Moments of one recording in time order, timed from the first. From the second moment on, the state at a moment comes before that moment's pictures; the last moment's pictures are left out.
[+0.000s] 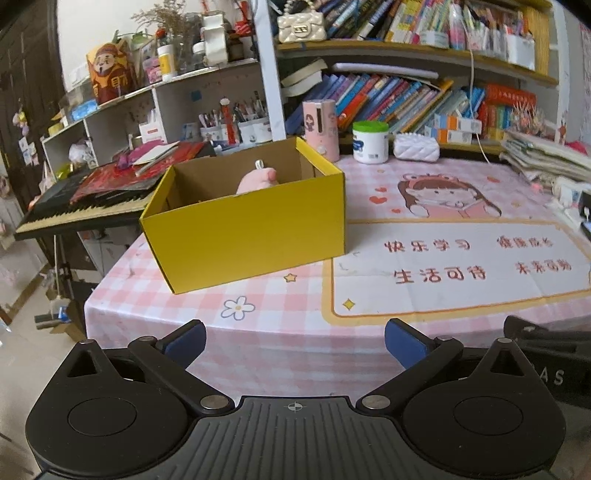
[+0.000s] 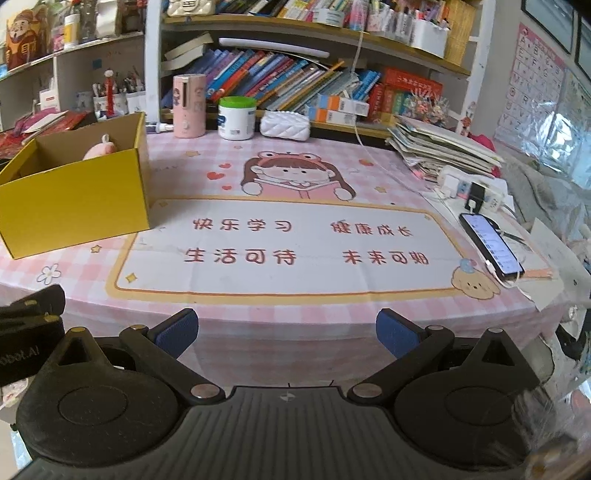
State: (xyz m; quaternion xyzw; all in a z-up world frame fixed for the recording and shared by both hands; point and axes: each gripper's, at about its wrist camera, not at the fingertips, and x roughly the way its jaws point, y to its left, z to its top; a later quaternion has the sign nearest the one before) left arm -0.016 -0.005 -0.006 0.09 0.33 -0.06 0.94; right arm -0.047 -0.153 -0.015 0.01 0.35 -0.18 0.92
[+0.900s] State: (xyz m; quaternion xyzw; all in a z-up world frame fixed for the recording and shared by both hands) left arm -0.019 -0.018 -0.009 0.11 0.34 -0.06 0.93; right arm -0.051 -0.161 -0.019 0.01 0.36 -0.22 0.91
